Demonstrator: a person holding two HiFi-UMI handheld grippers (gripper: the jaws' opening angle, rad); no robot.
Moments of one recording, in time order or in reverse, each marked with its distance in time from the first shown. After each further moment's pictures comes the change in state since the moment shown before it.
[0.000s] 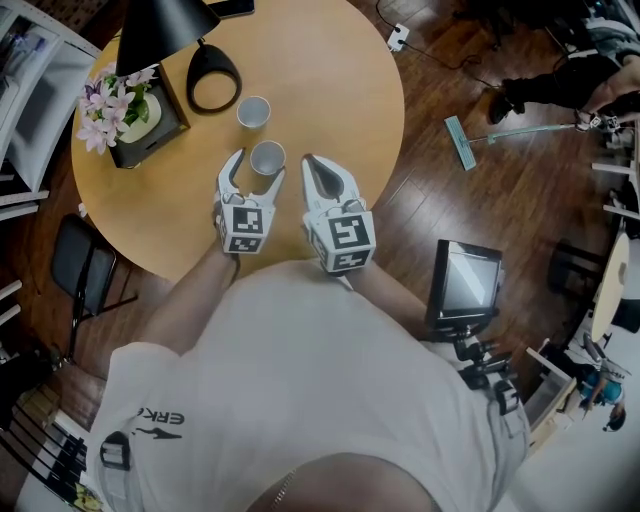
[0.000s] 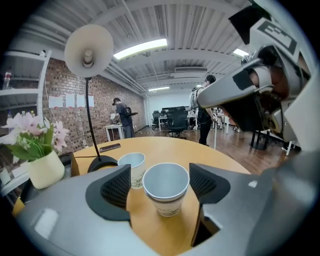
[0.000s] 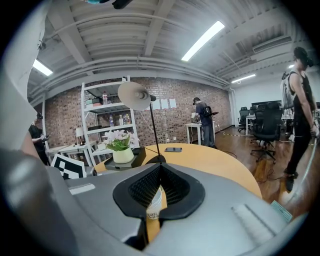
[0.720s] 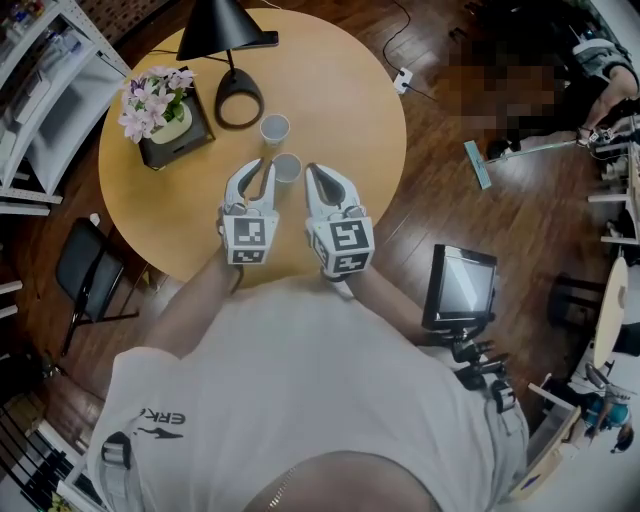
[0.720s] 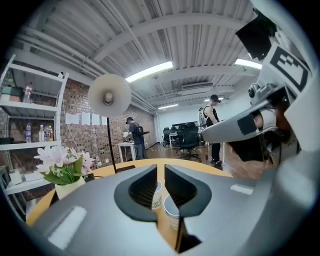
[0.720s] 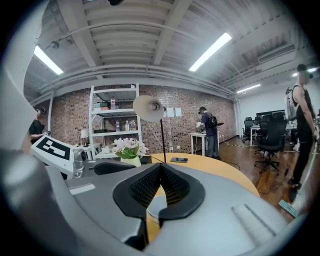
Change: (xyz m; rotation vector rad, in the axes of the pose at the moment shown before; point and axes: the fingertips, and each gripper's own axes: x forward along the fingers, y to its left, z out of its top) left arm -0.075 0.024 0.088 -0.008 -0.222 0.149; right arm -0.030 0.035 0.039 -0.067 -0.101 0.033
